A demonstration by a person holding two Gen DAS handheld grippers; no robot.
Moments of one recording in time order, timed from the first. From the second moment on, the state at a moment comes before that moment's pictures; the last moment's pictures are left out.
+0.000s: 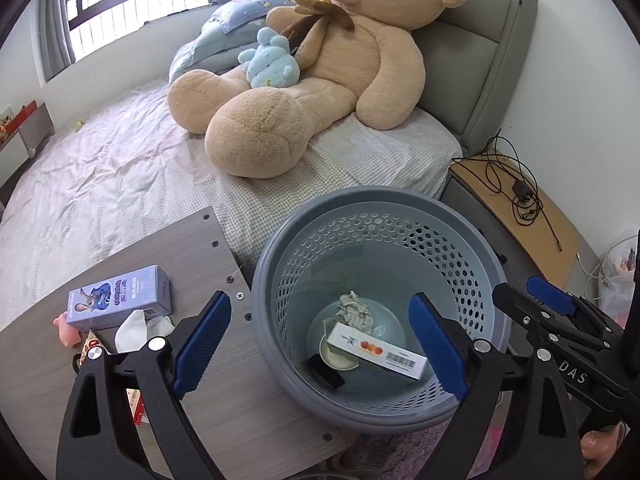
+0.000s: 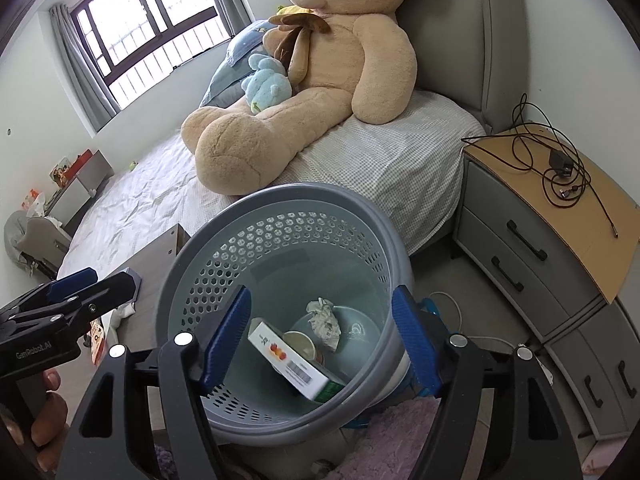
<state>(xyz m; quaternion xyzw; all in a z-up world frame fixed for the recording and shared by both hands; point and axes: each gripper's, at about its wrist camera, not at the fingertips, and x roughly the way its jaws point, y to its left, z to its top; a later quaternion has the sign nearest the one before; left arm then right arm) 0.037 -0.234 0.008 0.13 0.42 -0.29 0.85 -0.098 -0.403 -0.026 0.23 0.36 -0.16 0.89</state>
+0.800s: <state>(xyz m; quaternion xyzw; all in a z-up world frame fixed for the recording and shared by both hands) 0.033 -0.151 0.005 0.09 0.41 -0.21 0.88 -0.086 -0.342 -0.023 0.18 0.36 -0.15 0.91</state>
